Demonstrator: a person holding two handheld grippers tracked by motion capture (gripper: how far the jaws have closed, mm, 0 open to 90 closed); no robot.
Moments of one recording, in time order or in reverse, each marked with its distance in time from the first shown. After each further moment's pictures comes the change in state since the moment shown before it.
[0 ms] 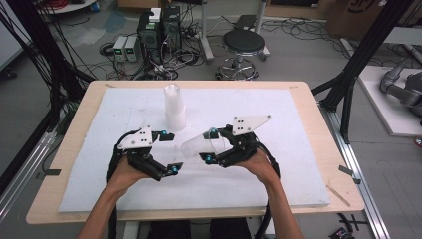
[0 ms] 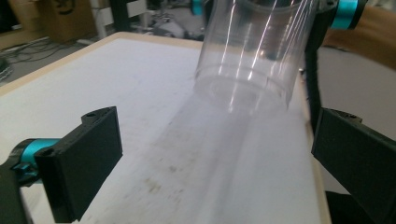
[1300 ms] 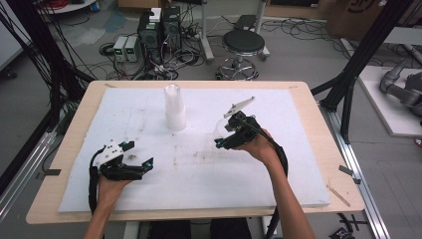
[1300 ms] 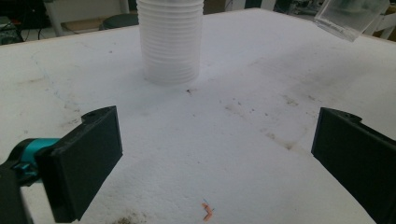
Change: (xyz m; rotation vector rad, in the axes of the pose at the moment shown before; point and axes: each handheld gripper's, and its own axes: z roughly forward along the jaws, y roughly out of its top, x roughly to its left) left arm 0.020 -0.092 -0.048 -0.028 0.457 -0.192; right arm -0.045 0.006 0.002 0.537 -0.395 0.202
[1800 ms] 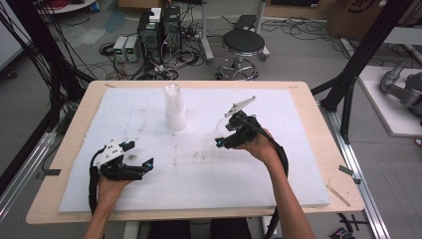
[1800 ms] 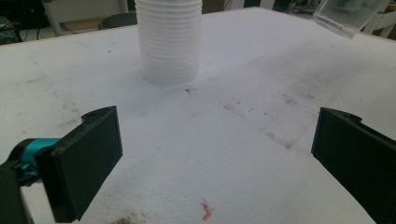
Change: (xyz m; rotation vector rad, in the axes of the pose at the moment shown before) left arm 0.000 0.000 0.000 0.003 -0.007 0.005; right arm -0.001 0.000 -0.001 -0.006 -0.006 0.007
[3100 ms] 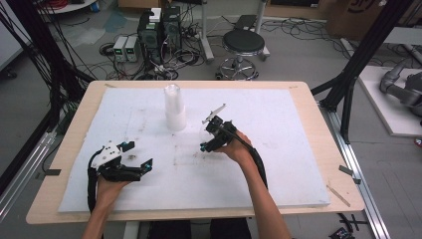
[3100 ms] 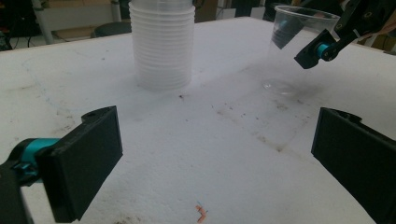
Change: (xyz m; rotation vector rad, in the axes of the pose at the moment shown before) left arm 0.001 -0.002 -0.004 -0.037 -0.033 -0.006; right arm 0.008 0.010 0.080 0.114 -0.044 -0.023
